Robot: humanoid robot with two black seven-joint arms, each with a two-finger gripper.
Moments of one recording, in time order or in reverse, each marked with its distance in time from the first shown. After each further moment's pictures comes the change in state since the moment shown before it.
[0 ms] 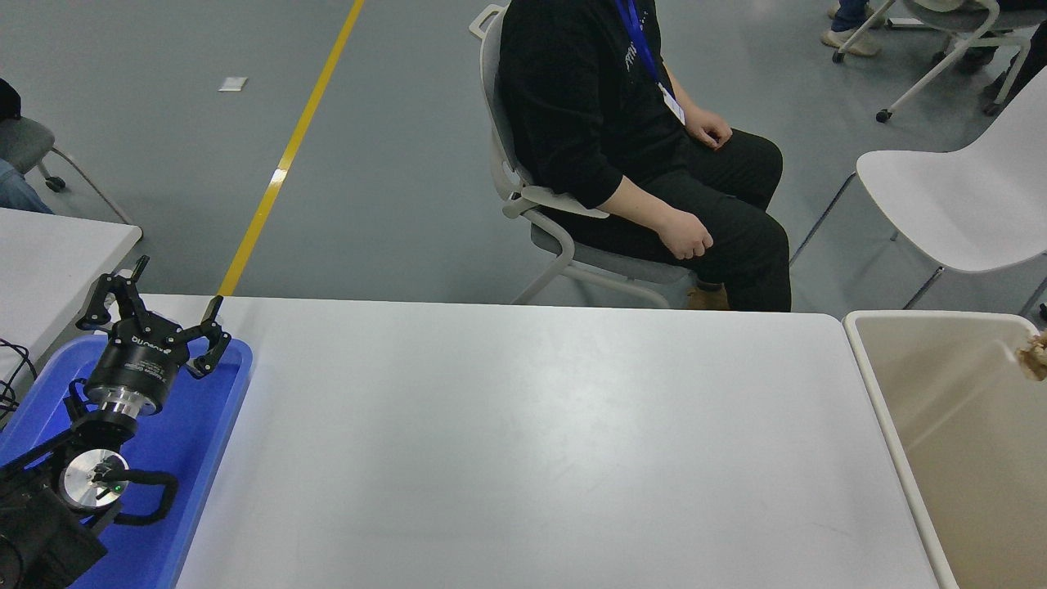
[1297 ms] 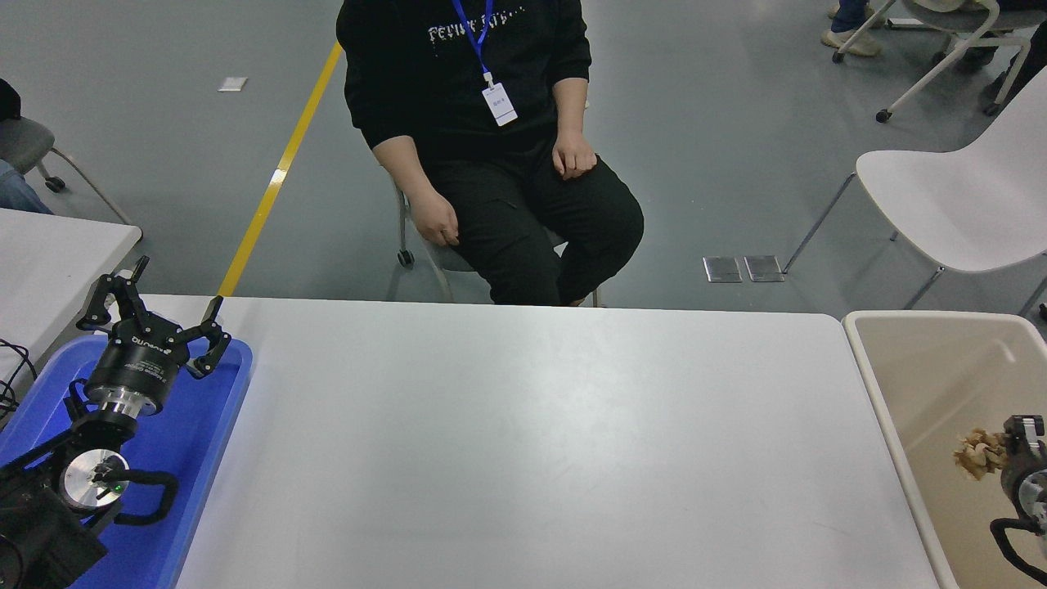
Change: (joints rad) left arm 0.000 0.000 0.000 0.000 0.000 0.000 0.000; right arm -0.115 0.107 -0.058 0.006 0.001 -0.128 -0.003
